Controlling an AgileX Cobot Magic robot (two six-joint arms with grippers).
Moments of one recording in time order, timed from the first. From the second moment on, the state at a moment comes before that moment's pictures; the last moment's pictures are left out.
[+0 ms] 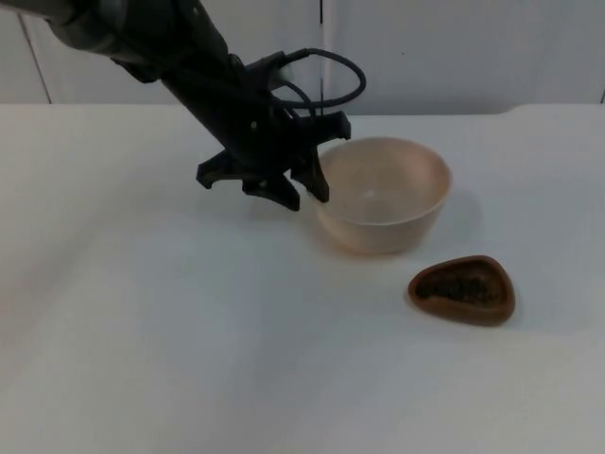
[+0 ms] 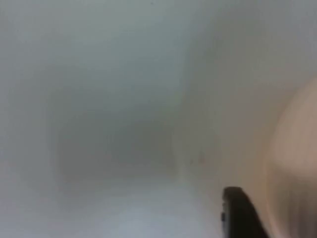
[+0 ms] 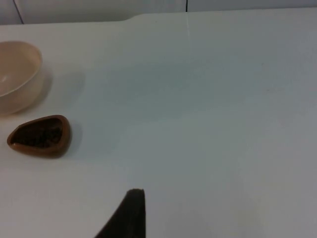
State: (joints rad) right arm 0.02 0.00 -0.52 -0.07 1.09 0.04; left arm -0.34 2.41 -1.78 -0.62 0.73 0.15
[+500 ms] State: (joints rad) right arm 0.02 0.00 -0.52 -0.07 1.09 0.04; left arm -0.34 2.34 -1.78 -0.64 0.75 0.13
